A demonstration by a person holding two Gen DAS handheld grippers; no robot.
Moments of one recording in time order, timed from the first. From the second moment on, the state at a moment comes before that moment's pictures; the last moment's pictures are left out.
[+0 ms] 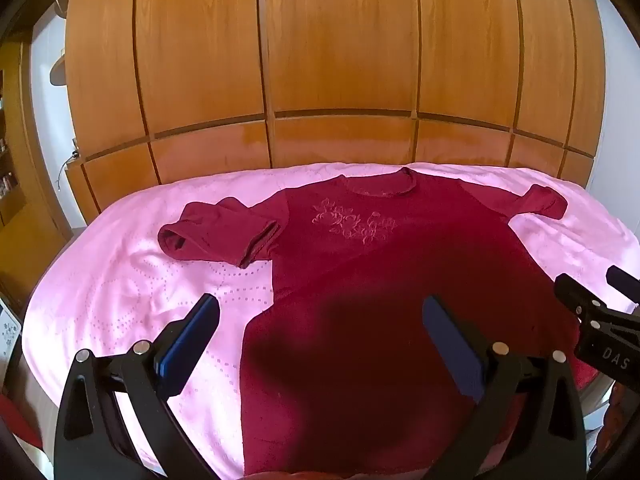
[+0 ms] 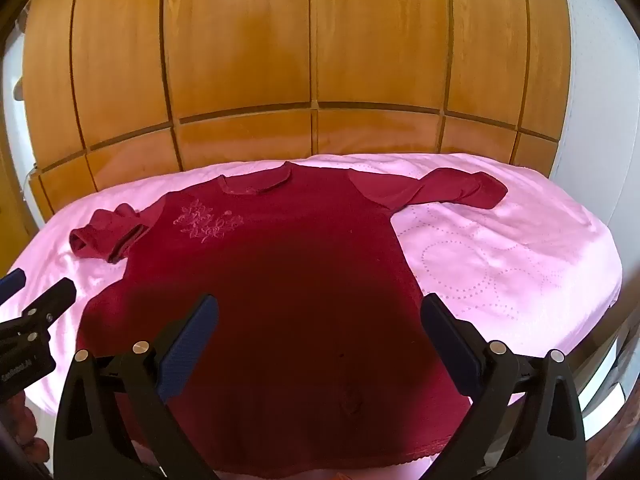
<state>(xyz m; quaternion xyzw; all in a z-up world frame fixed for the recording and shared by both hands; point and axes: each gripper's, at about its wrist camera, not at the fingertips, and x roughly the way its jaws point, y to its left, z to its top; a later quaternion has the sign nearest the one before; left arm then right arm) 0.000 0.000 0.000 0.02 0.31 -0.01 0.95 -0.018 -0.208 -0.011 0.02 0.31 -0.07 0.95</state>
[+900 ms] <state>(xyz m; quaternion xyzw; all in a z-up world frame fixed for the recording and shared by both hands) 0.000 0.005 -0.016 0.02 0.32 -0.01 0.95 -0.018 -0.208 -0.017 0.02 0.31 -0.07 0.95</state>
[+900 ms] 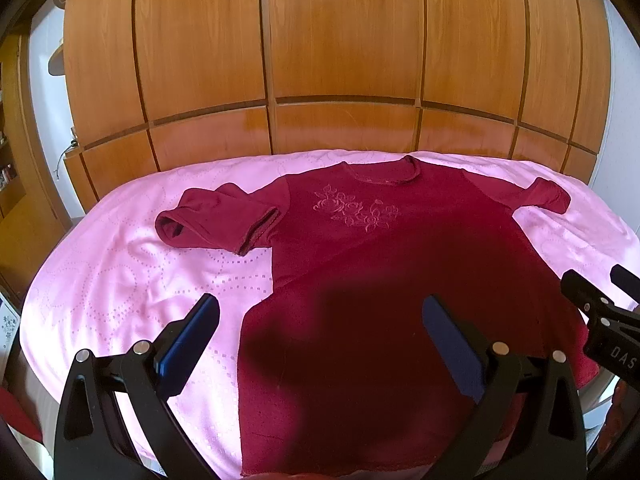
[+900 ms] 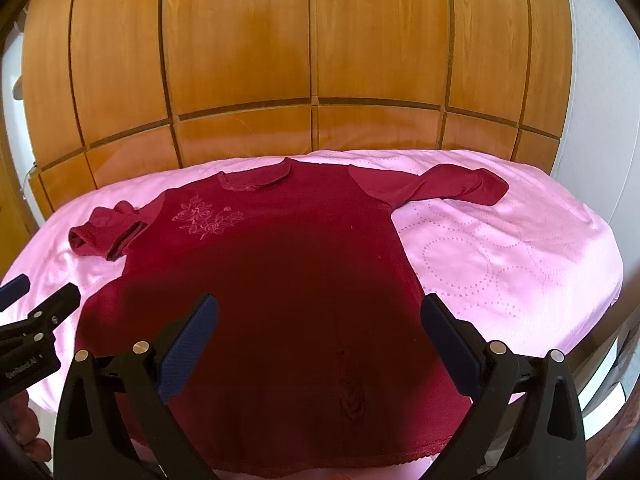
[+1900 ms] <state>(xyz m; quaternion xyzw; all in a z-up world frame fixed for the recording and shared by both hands) 0.005 0.003 -0.016 0.02 0.34 -0.01 0.94 -0.018 -0.208 -0.019 0.02 0.31 -0.07 0.95</state>
